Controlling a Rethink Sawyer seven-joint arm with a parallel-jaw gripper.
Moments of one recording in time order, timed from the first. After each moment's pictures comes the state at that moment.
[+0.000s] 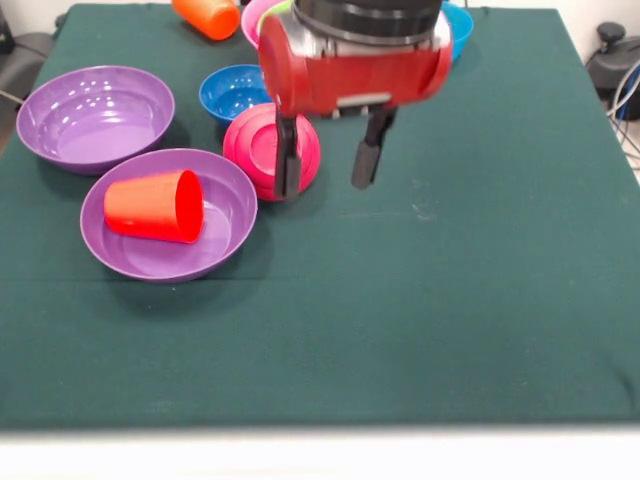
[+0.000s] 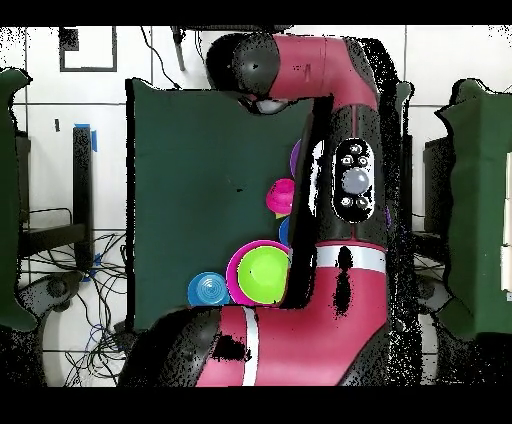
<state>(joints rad) -0.25 -0.41 0.19 0.77 -0.30 1.09 1.32</state>
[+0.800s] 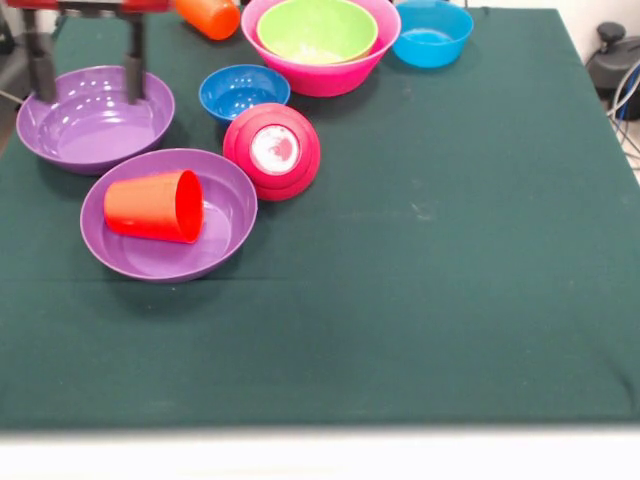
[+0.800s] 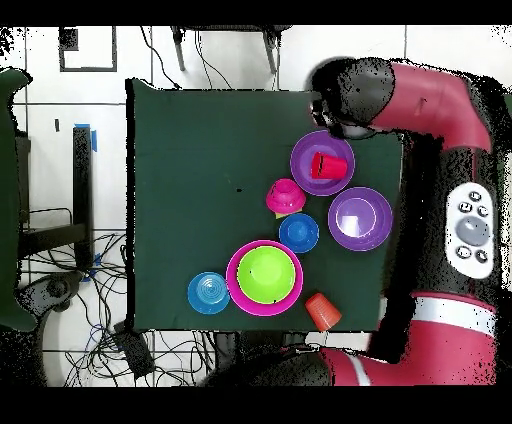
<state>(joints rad) -0.47 -0.55 0.19 0.99 -0.30 1.02 1.29</state>
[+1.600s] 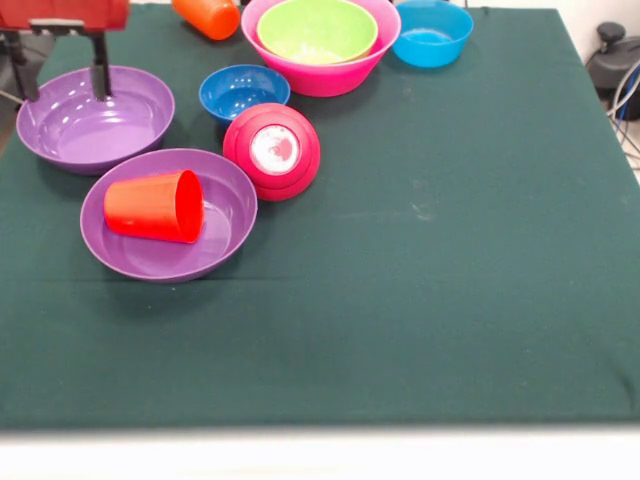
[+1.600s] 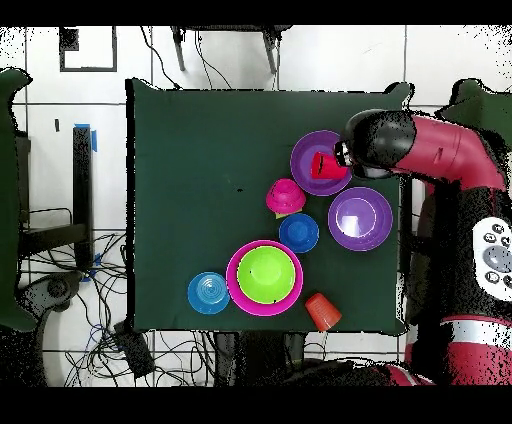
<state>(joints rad) -0.56 -0.57 0.20 1.18 -0.36 0.93 1.28</state>
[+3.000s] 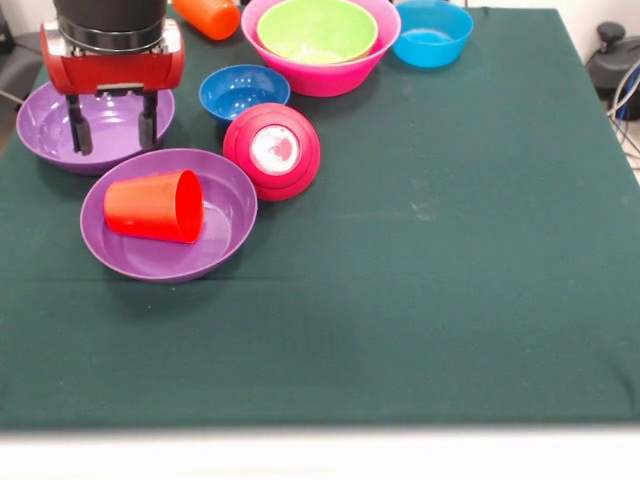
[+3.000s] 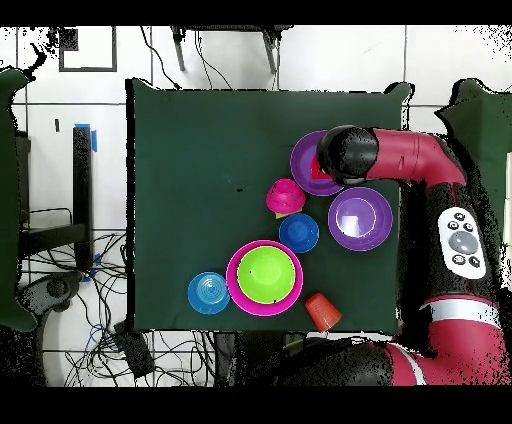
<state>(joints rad) -0.56 -0.51 0.25 1.22 -0.48 0.82 1.28</state>
